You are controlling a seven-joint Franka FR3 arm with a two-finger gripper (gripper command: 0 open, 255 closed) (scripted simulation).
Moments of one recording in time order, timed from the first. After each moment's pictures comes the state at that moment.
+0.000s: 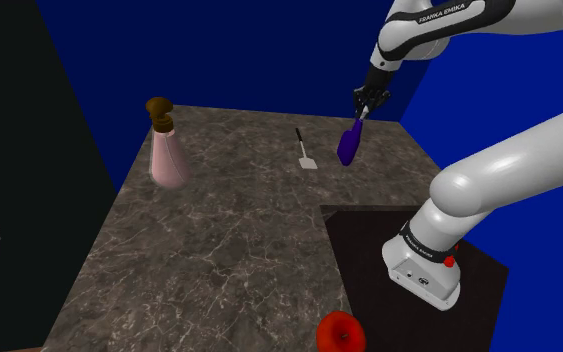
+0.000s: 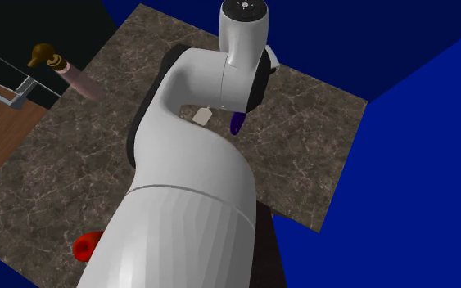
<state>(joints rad) -0.24 -0.44 -0.19 -2.54 -0.10 2.14 0.19</state>
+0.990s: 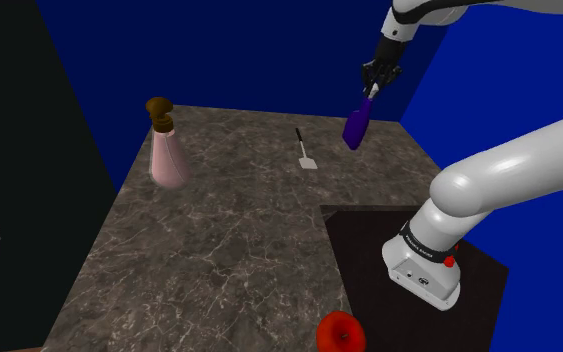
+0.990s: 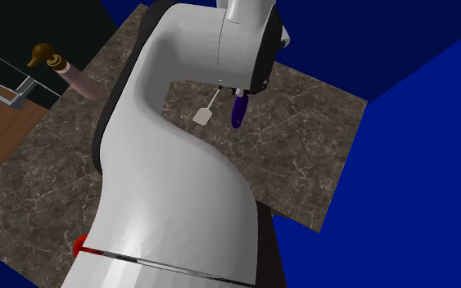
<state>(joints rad) -0.24 -0.50 -0.17 -2.38 -0.10 1.93 0.19</state>
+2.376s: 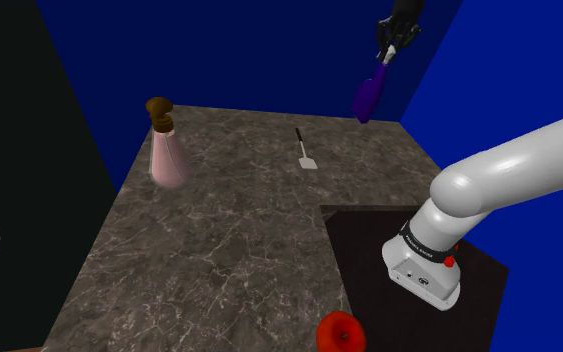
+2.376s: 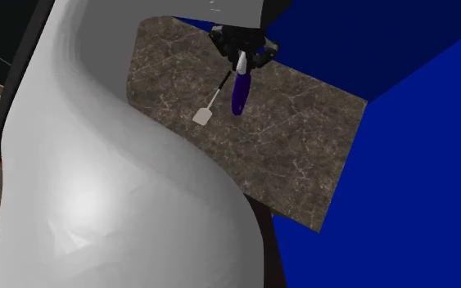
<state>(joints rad) -0.23 -0.49 -0.15 -2.10 -0.08 1.65 0.18</state>
